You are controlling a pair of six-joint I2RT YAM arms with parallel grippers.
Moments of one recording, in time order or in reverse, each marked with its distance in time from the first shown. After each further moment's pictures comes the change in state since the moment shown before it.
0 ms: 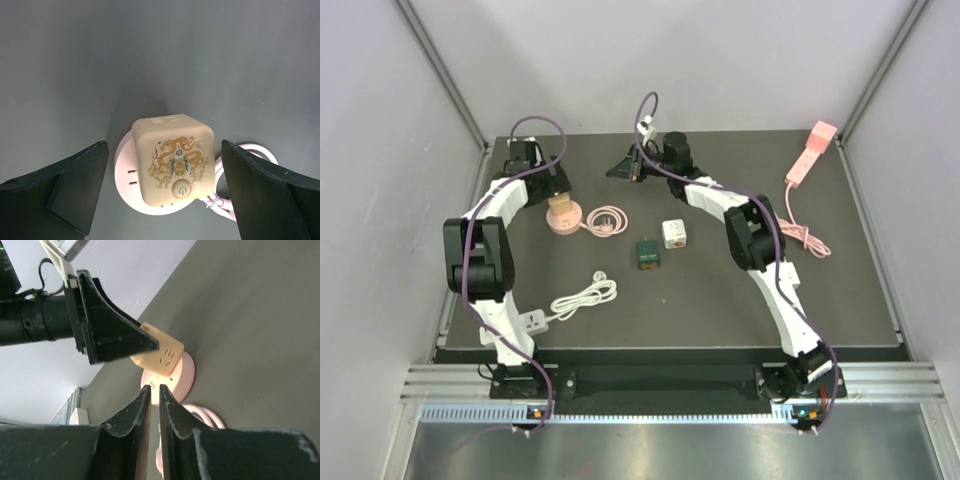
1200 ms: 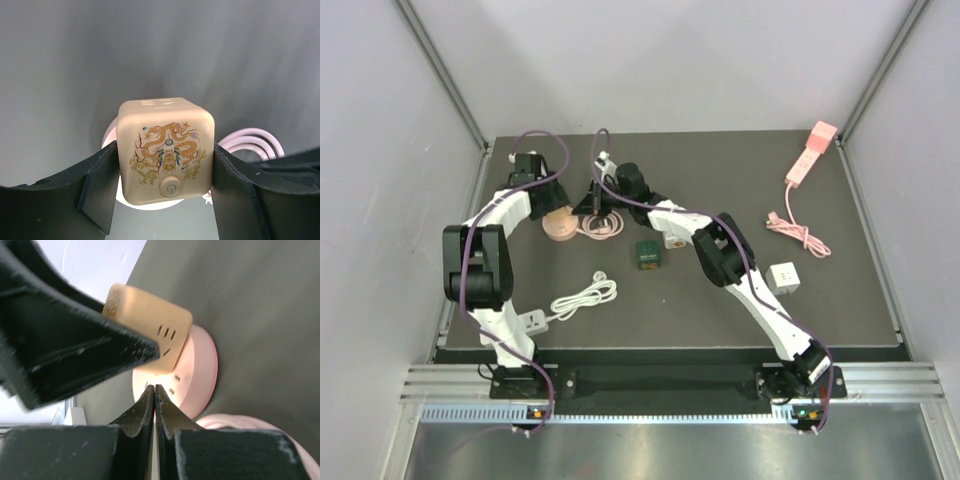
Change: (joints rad) left arm -0.027 -0.053 -0.131 0.022 -0.051 -0.070; right arm 0.207 0.189 0.195 -0.153 0.142 0.035
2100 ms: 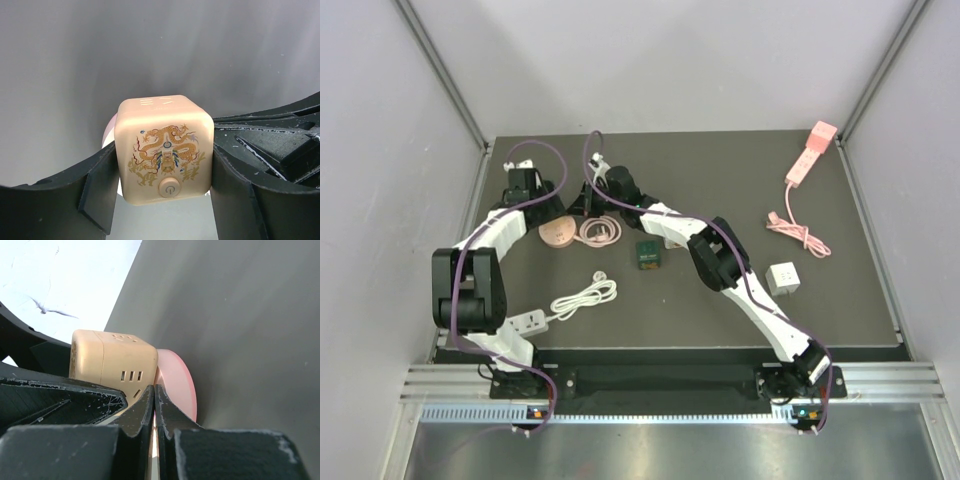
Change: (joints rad) left arm 0.000 -0.199 -0.225 0.108 0.011 0.031; right arm 0.055 0.021 0.065 -0.080 0.150 0.016
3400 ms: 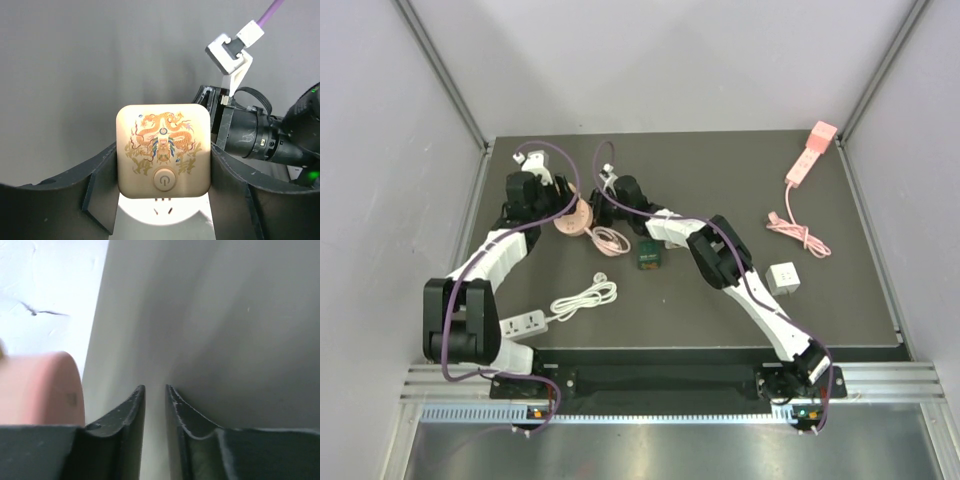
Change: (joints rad) left arm -0.055 -0.187 -0.175 0.311 0.167 0.137; right arm -0.028 -0.006 -0.149 0.096 -0.021 0.115
